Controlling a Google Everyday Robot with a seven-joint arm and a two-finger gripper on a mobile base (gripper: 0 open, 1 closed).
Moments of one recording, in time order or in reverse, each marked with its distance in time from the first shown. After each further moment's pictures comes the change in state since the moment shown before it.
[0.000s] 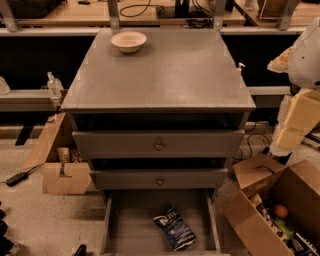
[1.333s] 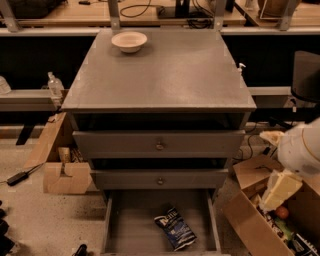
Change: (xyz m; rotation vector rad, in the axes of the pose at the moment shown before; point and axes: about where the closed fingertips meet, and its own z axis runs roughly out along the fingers) arm 0.080 0.037 0.169 -0.051 -0.147 0.036
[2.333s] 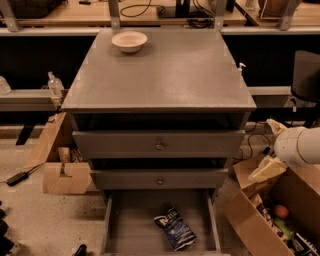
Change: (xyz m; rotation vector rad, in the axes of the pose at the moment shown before) arm 0.043 -0.100 0.062 0.317 -0.150 0.057
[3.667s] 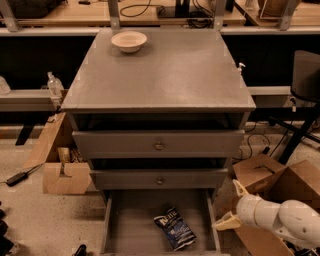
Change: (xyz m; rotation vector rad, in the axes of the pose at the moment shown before) arm 0.083 0.166 0.191 -0.089 -0.240 0.213
